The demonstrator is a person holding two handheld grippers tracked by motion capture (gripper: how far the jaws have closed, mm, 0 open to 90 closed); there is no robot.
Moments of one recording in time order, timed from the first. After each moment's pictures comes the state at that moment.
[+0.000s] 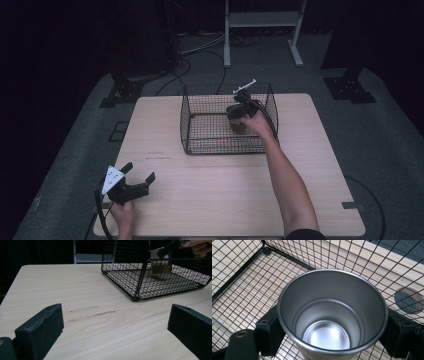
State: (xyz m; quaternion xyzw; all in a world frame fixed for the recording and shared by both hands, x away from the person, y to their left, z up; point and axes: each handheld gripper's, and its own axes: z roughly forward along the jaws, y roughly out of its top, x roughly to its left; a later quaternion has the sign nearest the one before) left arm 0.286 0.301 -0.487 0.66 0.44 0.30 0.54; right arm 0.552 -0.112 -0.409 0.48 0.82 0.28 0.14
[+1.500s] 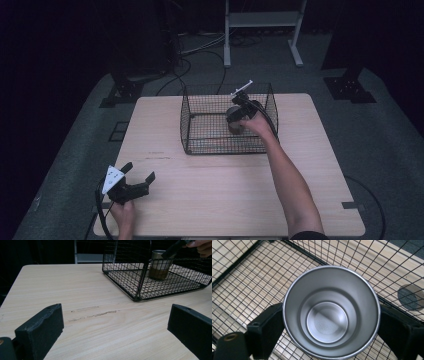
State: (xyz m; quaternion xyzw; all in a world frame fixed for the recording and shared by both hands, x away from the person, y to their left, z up) left arm 0.287 0.301 -0.487 0.66 0.44 0.30 0.54; right arm 0.545 -0.107 -0.407 0.45 0.84 0.26 0.14
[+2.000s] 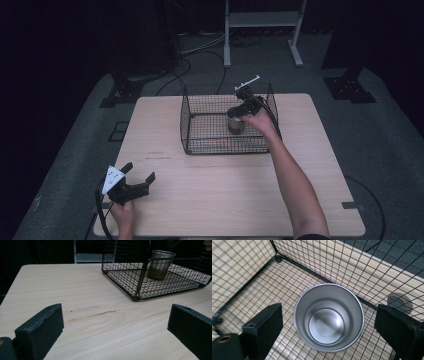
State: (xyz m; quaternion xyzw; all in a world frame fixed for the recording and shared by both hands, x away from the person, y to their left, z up) left arm 0.287 0.301 -0.487 0.66 0.44 0.30 0.54; right arm 0.536 -0.117 -0.382 0.46 0.82 0.30 0.15
